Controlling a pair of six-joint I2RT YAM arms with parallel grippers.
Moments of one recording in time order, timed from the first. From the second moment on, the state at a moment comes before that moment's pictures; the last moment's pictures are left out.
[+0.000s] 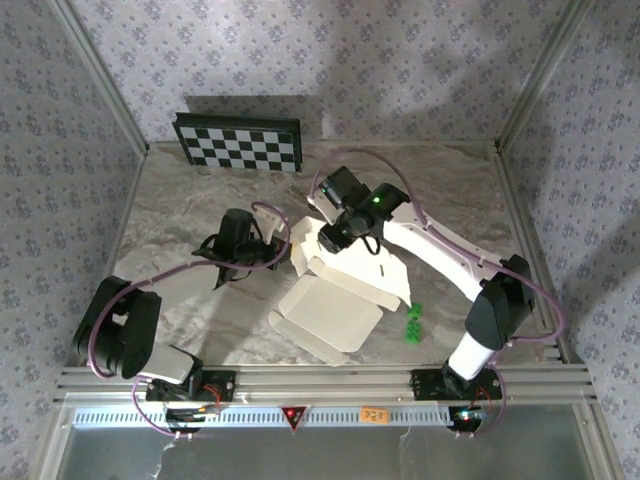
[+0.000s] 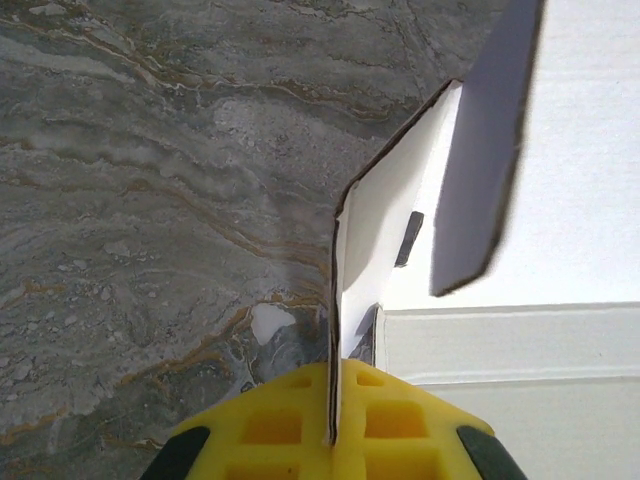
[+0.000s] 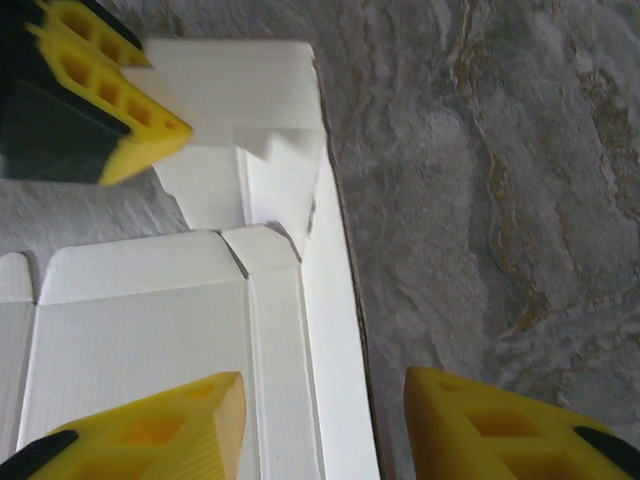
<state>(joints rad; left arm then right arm) -0.46 1.43 0.68 0.09 0.44 -0.17 0.75 1.66 1.56 -0.99 0.04 -0.07</state>
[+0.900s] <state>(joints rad) -0.47 1.42 0.94 -0.19 0.32 -0.01 0.65 1.72 1.65 -1.29 -0.14 -0.22</state>
